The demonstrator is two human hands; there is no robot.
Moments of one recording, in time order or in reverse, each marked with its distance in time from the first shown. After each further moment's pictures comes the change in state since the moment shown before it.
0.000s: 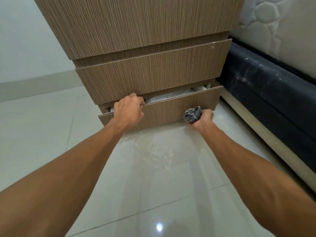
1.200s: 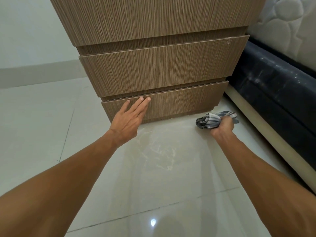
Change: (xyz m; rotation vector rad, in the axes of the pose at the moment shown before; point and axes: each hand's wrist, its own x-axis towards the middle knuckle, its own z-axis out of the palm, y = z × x) left_hand -0.033 -0.049 0.051 0.501 -0.069 0.433; right_hand 0.022 -0.012 -0.040 0.100 0.202 -0.168
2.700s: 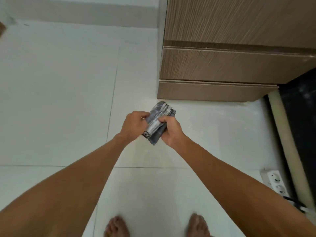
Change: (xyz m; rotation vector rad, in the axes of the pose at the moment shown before) left_hand -0.137 -0.065 -0.061 -1.294 -0.369 -0.872; right_hand -0.282 0.169 0.079 -0.550 -0.441 0.566
